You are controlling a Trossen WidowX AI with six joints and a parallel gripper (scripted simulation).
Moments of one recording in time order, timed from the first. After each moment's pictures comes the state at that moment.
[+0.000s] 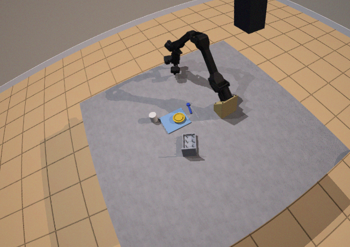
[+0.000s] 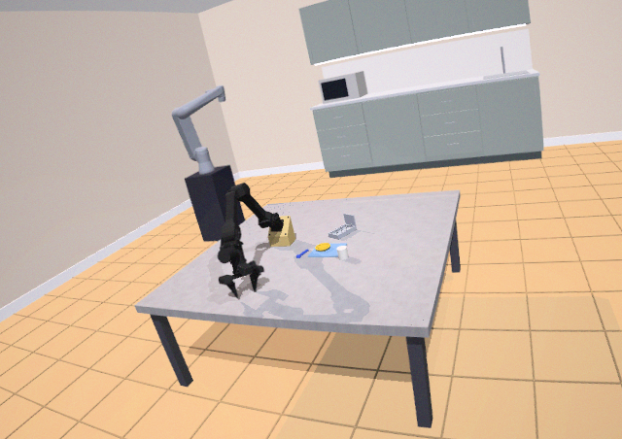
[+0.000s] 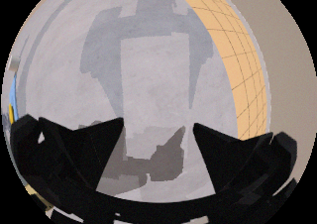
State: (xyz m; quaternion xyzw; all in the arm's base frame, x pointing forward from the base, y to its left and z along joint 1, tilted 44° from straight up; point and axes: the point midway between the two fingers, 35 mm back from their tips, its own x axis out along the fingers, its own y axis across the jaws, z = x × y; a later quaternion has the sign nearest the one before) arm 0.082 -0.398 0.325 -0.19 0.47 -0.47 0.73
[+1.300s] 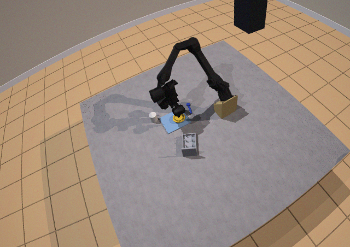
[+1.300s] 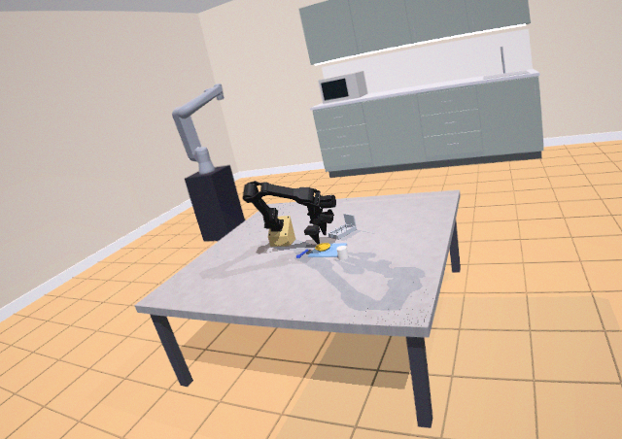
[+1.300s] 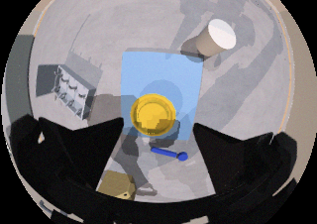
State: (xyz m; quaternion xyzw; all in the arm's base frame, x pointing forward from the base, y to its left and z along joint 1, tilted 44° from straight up) arm 0.284 -0.079 0.084 -0.24 0.65 -0.25 0.68
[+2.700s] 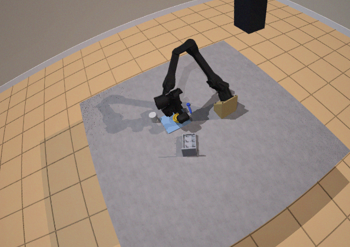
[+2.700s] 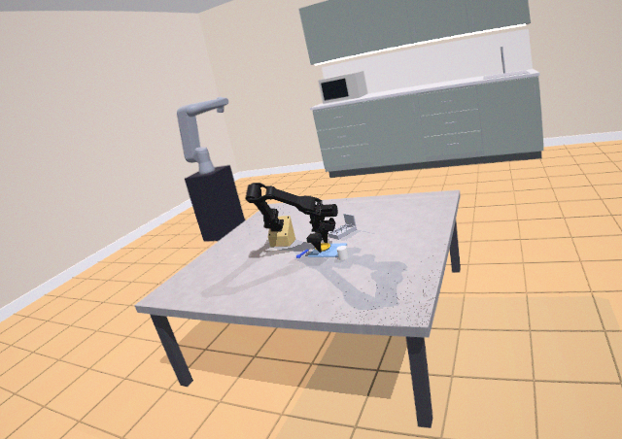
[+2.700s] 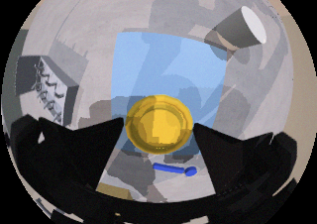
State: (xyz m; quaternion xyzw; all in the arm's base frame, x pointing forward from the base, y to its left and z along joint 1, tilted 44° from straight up) arm 0.278 -0.104 0.040 -0.27 0.64 -0.26 0.67
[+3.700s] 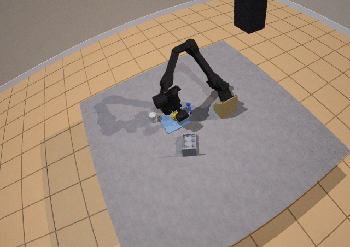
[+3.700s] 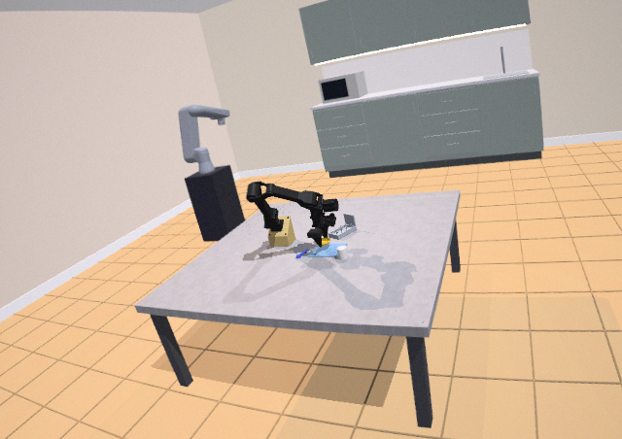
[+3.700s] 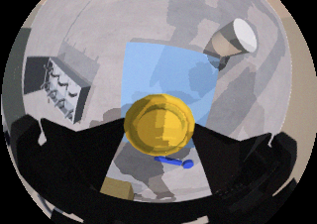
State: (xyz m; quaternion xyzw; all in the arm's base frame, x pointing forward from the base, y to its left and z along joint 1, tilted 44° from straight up) arm 0.283 -0.086 0.054 -0.27 0.65 -0.26 0.67
